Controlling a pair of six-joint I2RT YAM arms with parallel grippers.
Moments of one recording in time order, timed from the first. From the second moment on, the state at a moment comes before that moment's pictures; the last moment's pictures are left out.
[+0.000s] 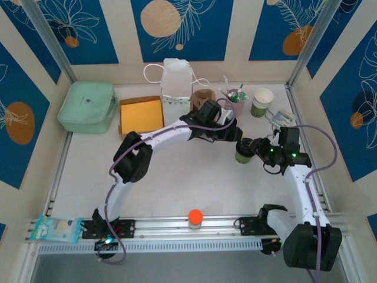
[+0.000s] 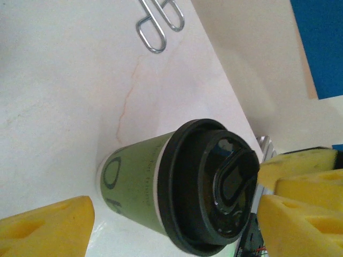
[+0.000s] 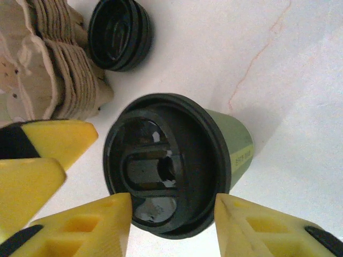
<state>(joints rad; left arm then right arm) -0.83 2.23 1.85 -0.31 0.59 -0.59 -0.13 0.95 0.73 -0.68 -0.36 0.61</state>
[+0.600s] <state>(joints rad) -0.74 1.70 1.43 -0.32 0.50 -0.52 0.40 0.96 1.01 -0.91 -0.11 0.53</state>
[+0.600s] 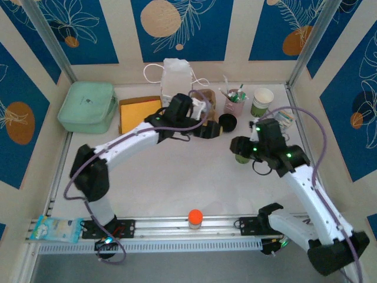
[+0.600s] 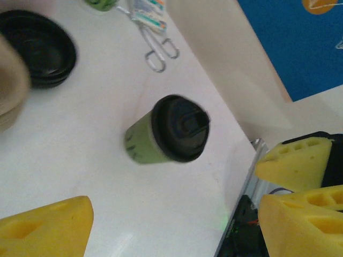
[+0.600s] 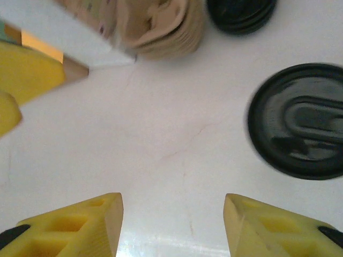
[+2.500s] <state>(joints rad) -0.49 1.21 0.84 -0.29 0.40 -0.54 0.32 1.48 1.09 -0.89 0.04 0.43</state>
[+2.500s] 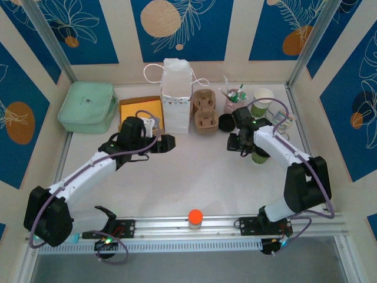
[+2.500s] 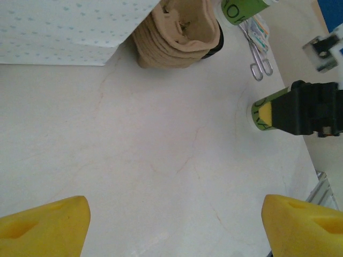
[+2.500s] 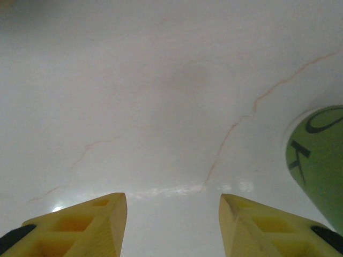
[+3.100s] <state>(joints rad) -0.16 0.91 0.71 -0.35 0.53 -0.54 0.27 1.68 1.33 -0.74 -0.25 0.53</state>
